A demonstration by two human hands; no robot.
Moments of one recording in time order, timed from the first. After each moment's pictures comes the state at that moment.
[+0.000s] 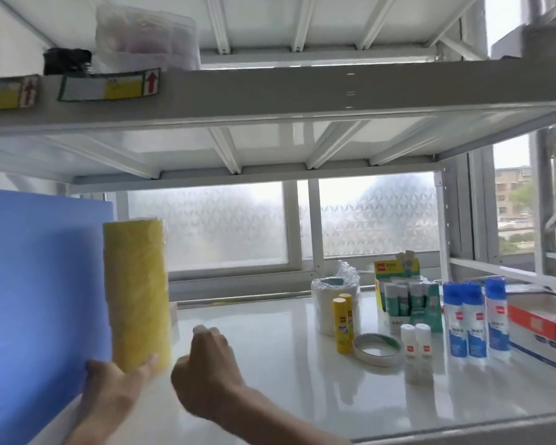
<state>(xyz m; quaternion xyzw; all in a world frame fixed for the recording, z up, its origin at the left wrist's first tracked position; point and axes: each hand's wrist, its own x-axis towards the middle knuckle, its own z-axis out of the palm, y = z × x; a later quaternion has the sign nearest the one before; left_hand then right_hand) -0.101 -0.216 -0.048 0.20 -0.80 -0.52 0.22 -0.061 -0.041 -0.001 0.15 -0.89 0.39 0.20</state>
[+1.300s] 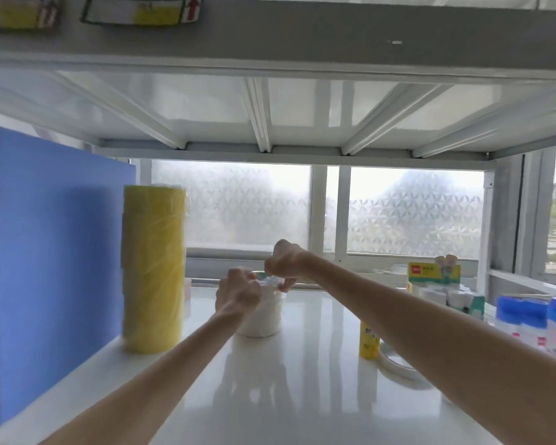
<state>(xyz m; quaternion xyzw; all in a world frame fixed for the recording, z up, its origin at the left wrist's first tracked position) -0.144 -0.077 0.025 0.03 -0.85 -0.46 0.24 -0.161 0.017 0.090 0.05 -0.95 0.29 0.05</state>
